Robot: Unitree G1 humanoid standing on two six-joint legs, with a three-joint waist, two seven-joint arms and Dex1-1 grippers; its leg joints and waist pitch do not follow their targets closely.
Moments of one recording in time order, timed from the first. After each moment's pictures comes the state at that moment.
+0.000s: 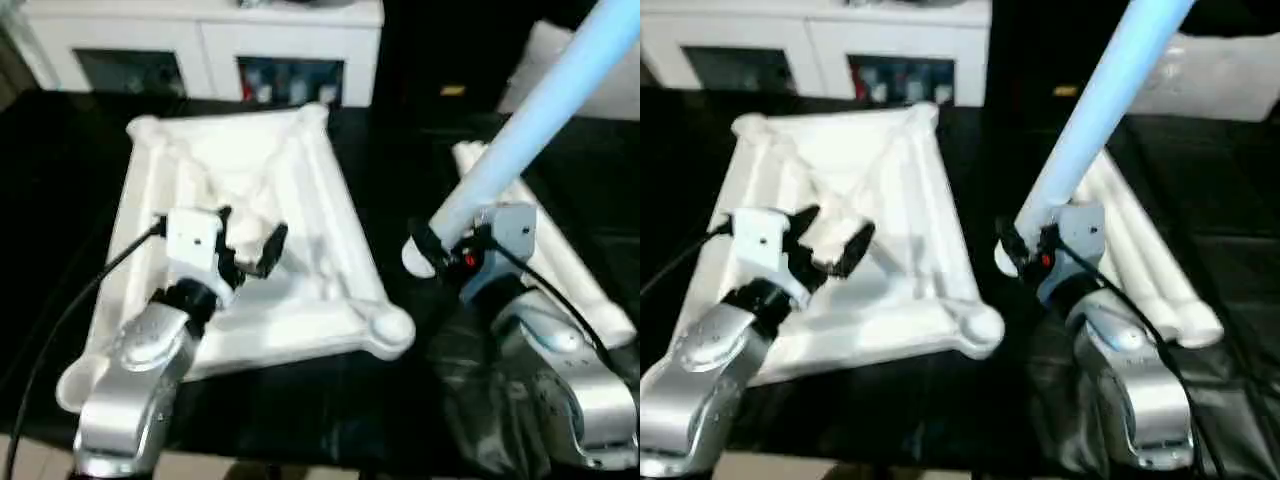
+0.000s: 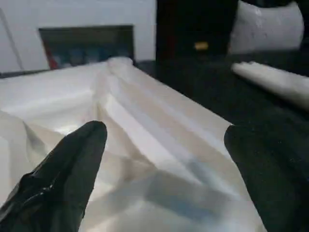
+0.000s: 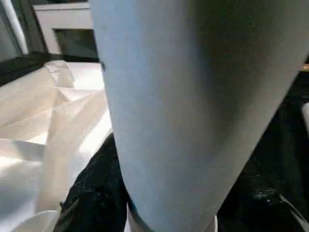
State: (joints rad) left arm -0.09 0.23 -0.03 -0.33 -0.21 0.39 -0.34; right arm -0.12 -0.22 -0.03 -0.37 0.28 0.50 0.28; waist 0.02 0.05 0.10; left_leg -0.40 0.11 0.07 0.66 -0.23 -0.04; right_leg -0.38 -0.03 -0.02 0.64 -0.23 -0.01
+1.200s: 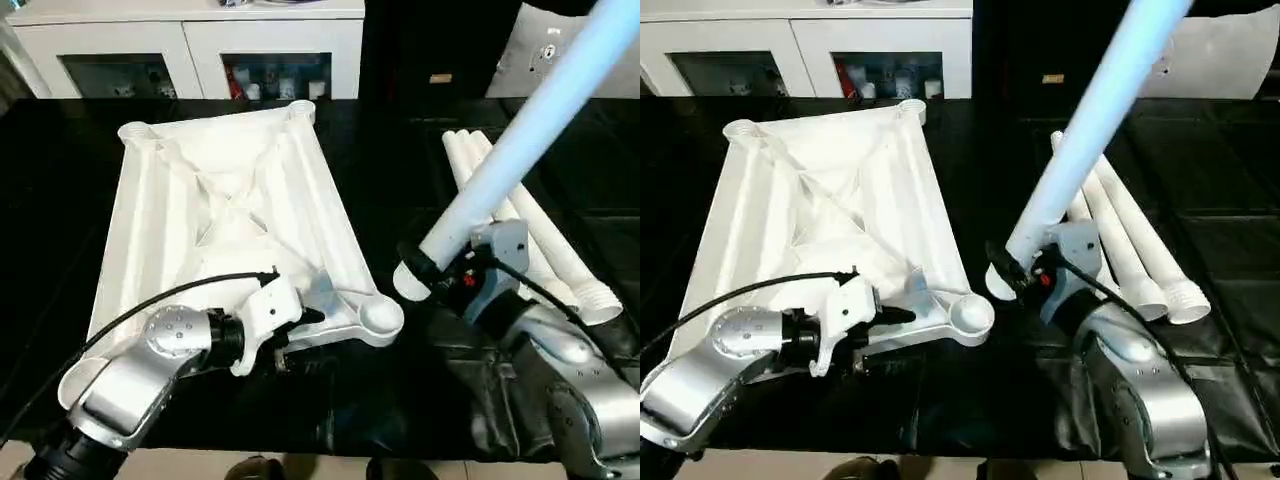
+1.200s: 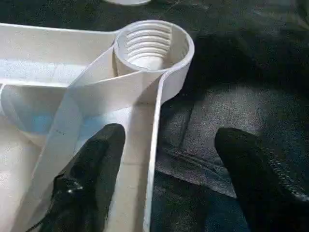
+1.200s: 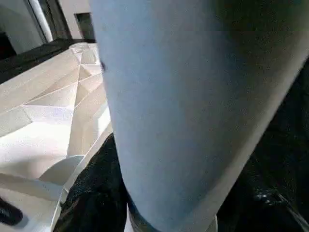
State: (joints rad) left arm -0.22 0.53 -0.38 -0.18 -0.18 0.45 -0.90; right arm -0.07 -0.28 -0.02 -0.37 0.34 0.54 0.38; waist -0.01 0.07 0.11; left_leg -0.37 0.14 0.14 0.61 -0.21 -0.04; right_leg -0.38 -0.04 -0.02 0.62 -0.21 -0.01
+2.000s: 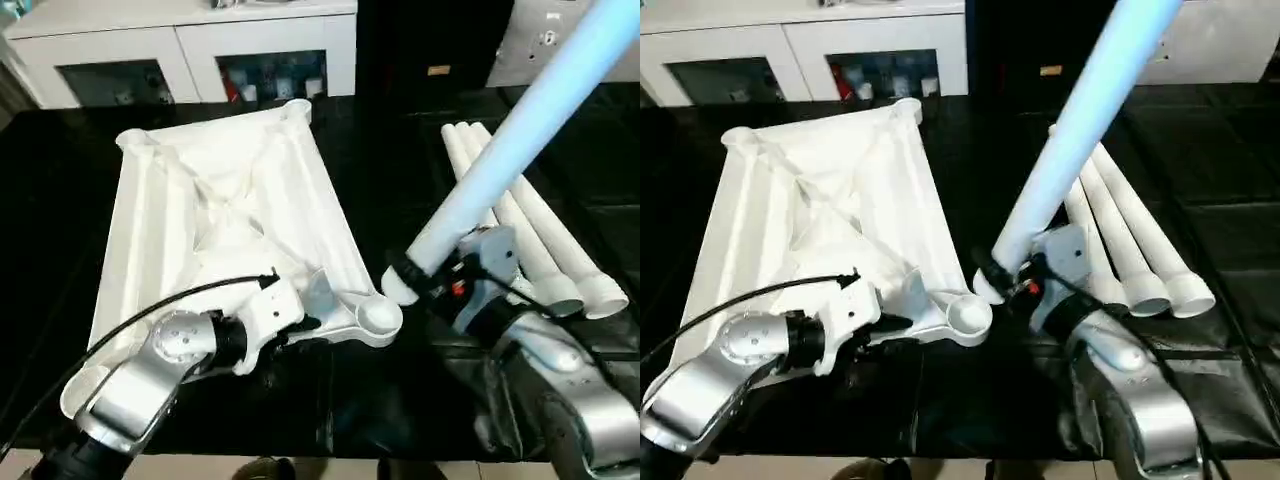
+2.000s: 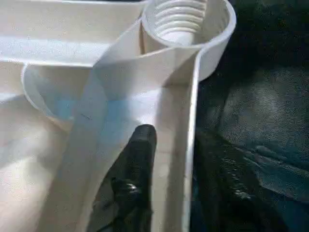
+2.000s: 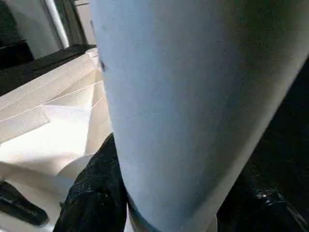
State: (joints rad) left arm -0.19 0.53 -0.39 -0.18 -0.11 0.44 -0.84; right arm -0.04 -0.28 0.04 -0.40 0.32 0.50 0.41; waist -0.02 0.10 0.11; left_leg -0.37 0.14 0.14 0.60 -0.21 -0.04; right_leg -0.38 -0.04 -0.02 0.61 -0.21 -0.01
